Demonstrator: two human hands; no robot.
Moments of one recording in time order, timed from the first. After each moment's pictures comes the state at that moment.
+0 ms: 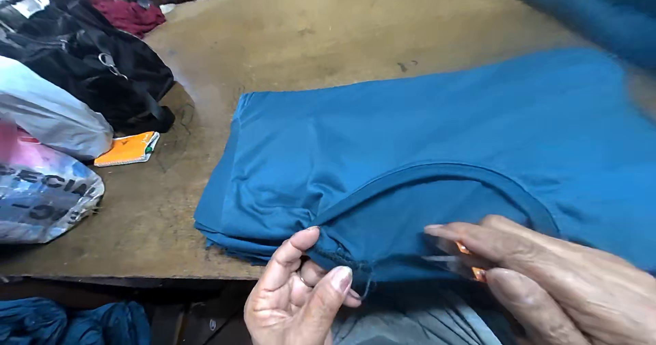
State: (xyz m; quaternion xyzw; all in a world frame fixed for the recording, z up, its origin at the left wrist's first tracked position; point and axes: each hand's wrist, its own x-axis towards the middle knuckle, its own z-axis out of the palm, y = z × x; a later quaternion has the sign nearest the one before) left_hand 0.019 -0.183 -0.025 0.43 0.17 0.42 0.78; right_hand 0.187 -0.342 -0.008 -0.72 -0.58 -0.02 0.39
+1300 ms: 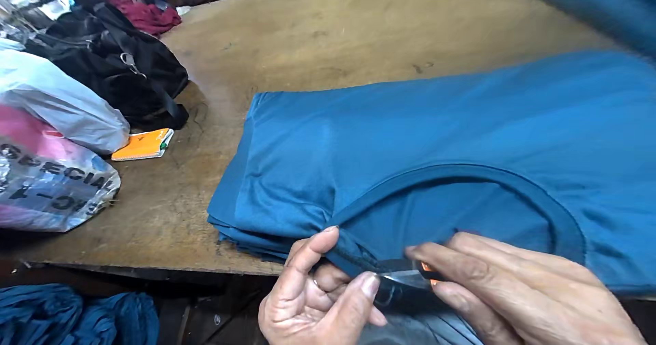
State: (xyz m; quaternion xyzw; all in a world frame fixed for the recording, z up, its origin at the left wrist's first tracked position) left_hand 0.019 -0.187 -0.031 0.50 0.13 0.45 0.73; right_hand 0.174 -0.318 -0.021 -0.69 -0.62 -0.07 0.37
